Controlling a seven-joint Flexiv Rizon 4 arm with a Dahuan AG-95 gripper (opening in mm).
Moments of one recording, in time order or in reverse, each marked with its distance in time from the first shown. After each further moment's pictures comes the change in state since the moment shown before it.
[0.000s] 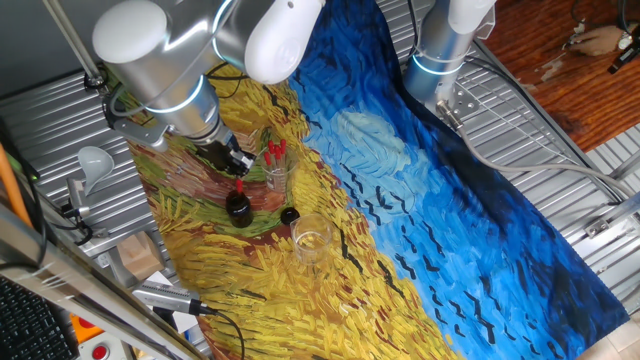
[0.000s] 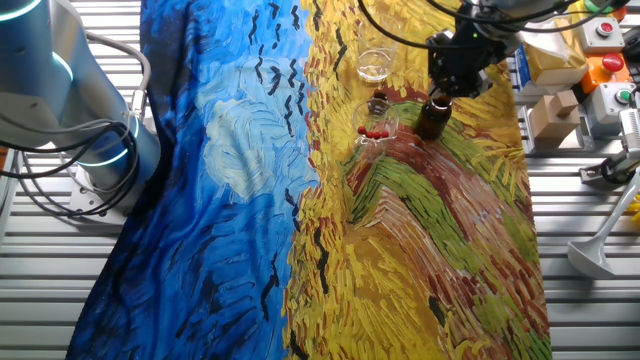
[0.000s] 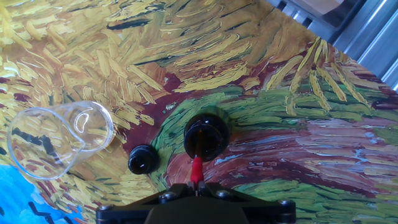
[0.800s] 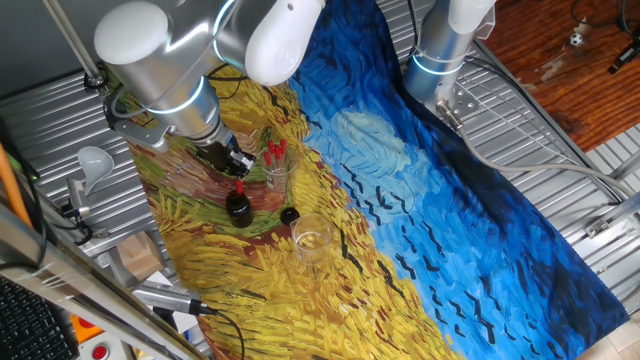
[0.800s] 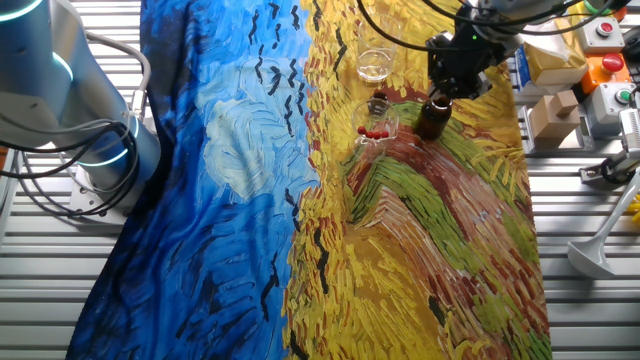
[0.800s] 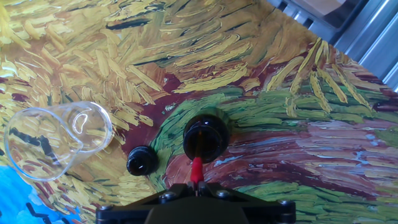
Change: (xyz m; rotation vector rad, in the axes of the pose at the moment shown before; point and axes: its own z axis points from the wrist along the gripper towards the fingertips) arm -0.001 -0.002 0.005 0.000 -0.005 -0.004
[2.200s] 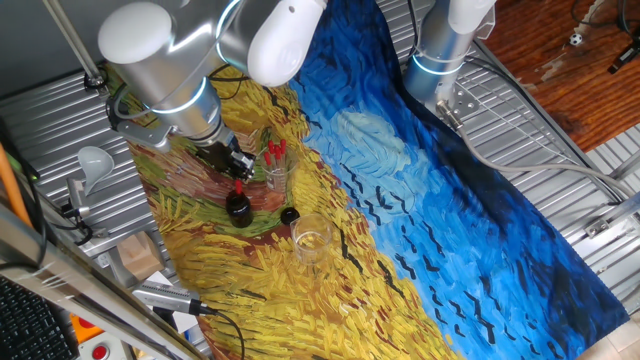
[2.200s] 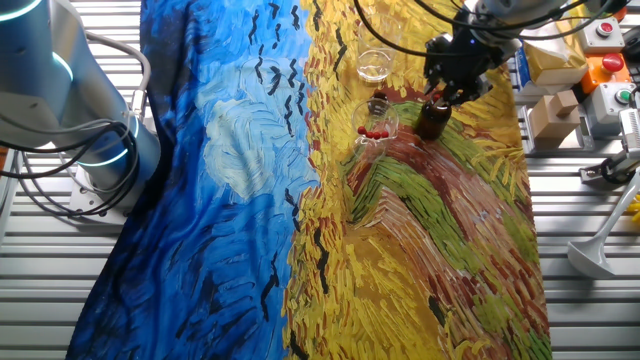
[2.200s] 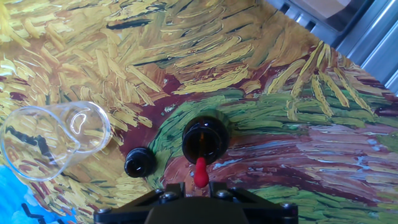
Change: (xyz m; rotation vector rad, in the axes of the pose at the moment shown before) arm 0.000 -0.001 0.004 0.001 -0.009 -0.018
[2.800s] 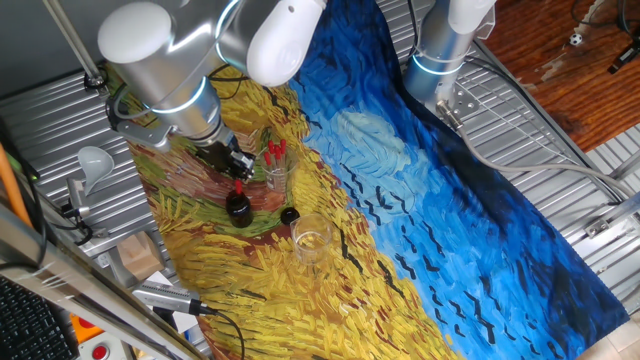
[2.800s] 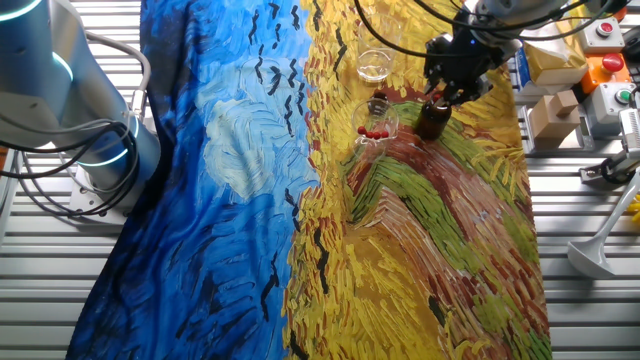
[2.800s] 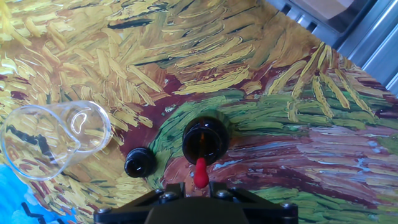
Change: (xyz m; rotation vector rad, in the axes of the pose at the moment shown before) arm 0.001 -0.001 -0.001 0.000 -0.012 -0.009
